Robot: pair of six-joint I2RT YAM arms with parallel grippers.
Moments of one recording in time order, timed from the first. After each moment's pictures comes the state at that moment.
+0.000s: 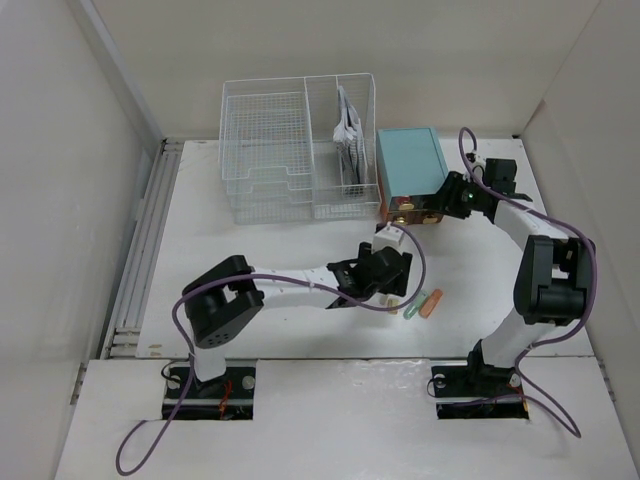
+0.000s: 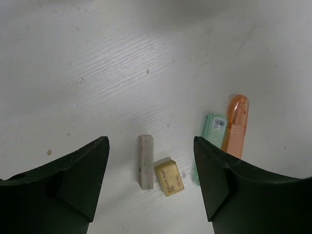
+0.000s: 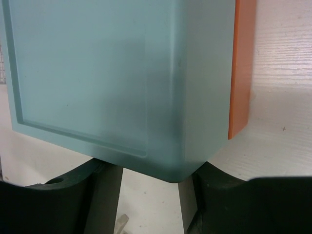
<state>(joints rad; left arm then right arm) -1.17 1.81 1.15 -0.02 -0.39 -0.65 -0.10 1.69 1.12 -0.21 -0.59 0.29</state>
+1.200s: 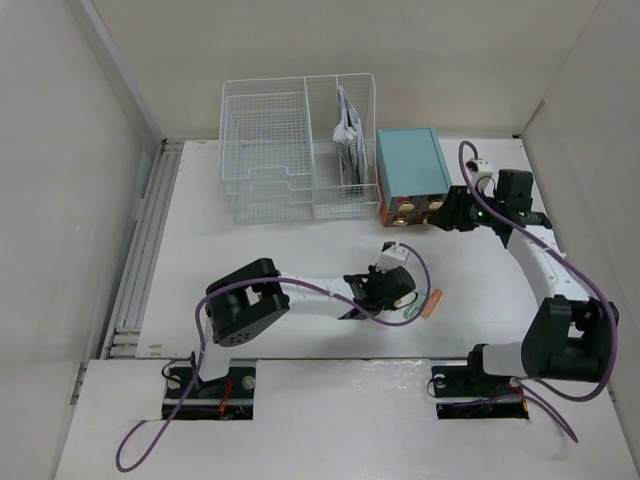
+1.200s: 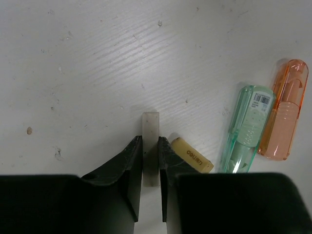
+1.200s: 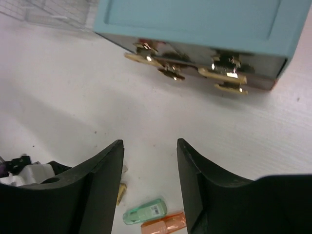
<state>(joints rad) -1.23 1.95 1.18 -0.09 -0.46 -0.67 -0.10 1.34 0.99 -0.38 -0.68 0.04</state>
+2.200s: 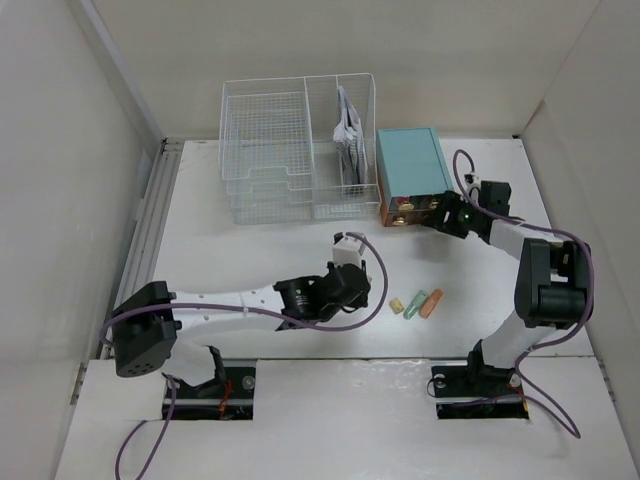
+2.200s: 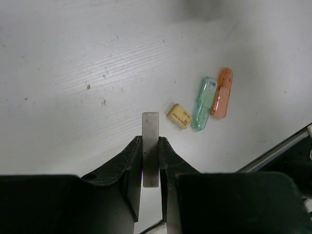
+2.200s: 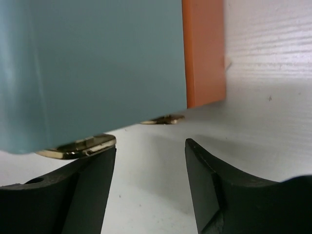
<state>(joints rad) -1.23 1.40 0.88 -0.11 -0.47 -0.79 -0.10 1.66 0.90 -0.04 -0.52 0.29</state>
